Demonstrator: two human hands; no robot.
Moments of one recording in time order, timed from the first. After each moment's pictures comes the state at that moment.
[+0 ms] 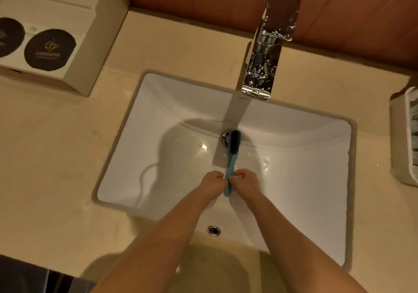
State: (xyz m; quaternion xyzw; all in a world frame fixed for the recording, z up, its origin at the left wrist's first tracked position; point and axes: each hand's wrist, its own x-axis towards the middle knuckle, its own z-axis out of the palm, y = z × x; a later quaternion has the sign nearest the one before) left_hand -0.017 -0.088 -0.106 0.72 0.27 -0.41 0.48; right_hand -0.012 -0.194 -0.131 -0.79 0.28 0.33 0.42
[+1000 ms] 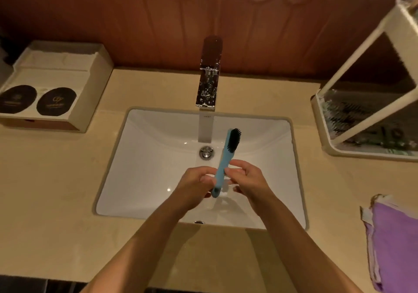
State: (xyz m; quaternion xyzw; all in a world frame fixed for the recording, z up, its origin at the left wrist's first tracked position) left_hand -0.055 -0.087 0.024 0.77 0.09 -0.29 0.57; right_hand -0.056 -0.235 0.020 -0.69 0.23 0.21 0.65
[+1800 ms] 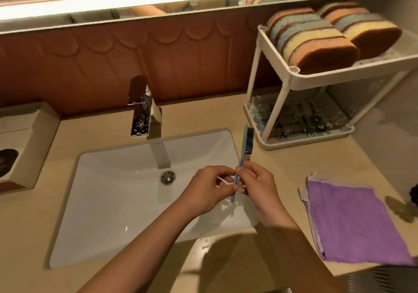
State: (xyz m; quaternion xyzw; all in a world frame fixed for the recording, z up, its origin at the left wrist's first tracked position) left_hand -0.063 -0.221 0.079 0.85 -0.21 -0.23 0.42; right_hand -0.103 -0.349 0.051 -0.62 0.30 -0.02 0.72
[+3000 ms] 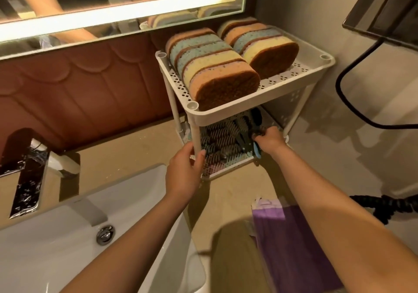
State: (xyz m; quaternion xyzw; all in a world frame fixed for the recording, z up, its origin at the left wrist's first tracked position) left_hand 0.012 -0.390 0.068 0.87 -0.19 -0.05 0.45; right_hand -0.006 -0.620 0.040 -0.80 0.42 -0.03 0.42
